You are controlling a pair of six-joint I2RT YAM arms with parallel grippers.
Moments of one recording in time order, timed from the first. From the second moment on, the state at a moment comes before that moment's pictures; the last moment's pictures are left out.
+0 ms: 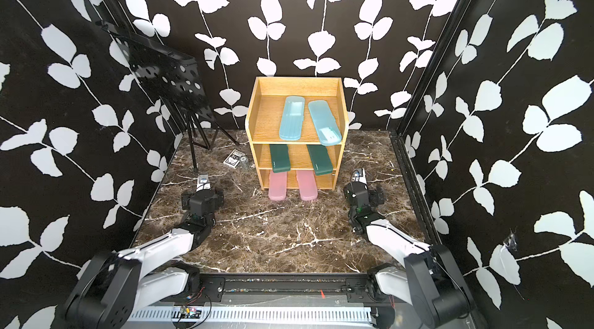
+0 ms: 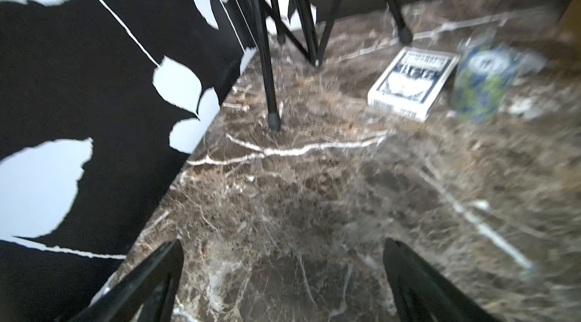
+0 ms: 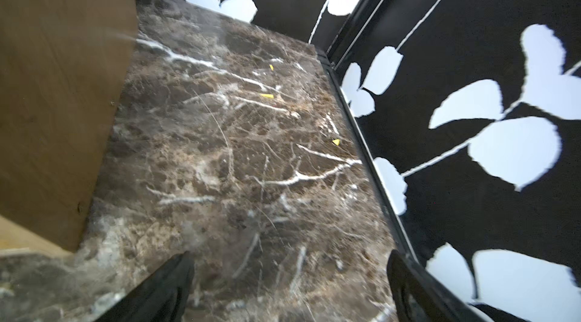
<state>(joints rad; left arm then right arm) -0.29 1.21 0.27 0.47 -0.66 0.04 0.32 1.22 0.39 0.33 0.60 -0.09</state>
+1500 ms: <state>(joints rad) -0.10 1.57 0.37 0.84 -0.29 0.13 0.04 1.54 0.35 0.75 0.25 -0.05</state>
